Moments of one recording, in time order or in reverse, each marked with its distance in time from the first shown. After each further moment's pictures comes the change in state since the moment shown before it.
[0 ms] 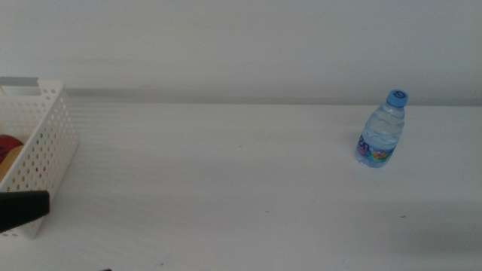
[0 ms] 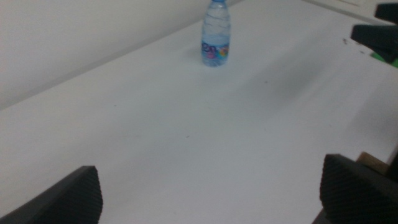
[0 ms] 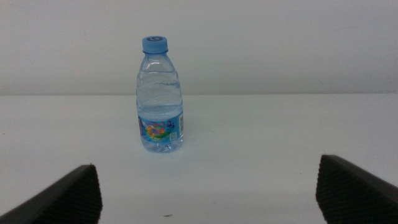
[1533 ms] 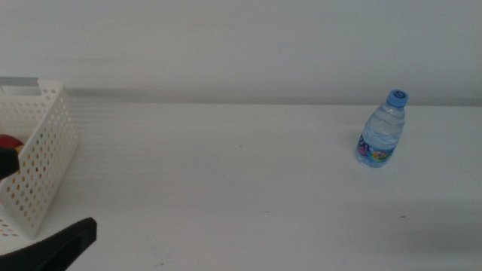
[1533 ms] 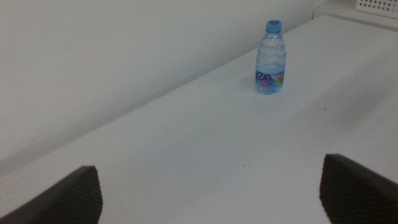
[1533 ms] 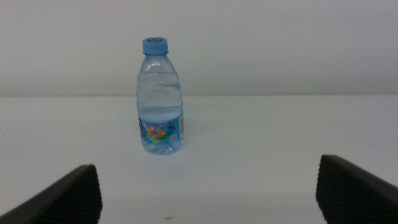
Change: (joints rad) left arm 0.000 0.000 0.000 0.226 -0.106 -0.100; right arm 0.000 0.000 0.000 0.002 -0.003 0.000
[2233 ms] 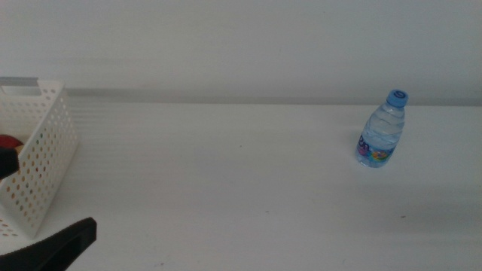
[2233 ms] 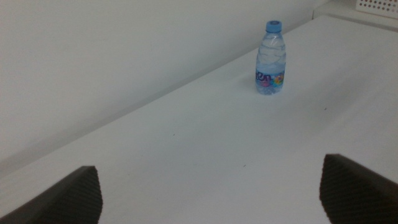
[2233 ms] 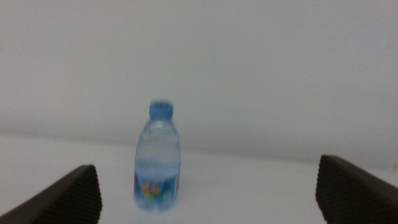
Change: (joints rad) left arm 0.000 0.000 0.000 0.002 -0.001 0.000; right arm 0.000 0.167 0.000 -0.072 -0.335 -0.032
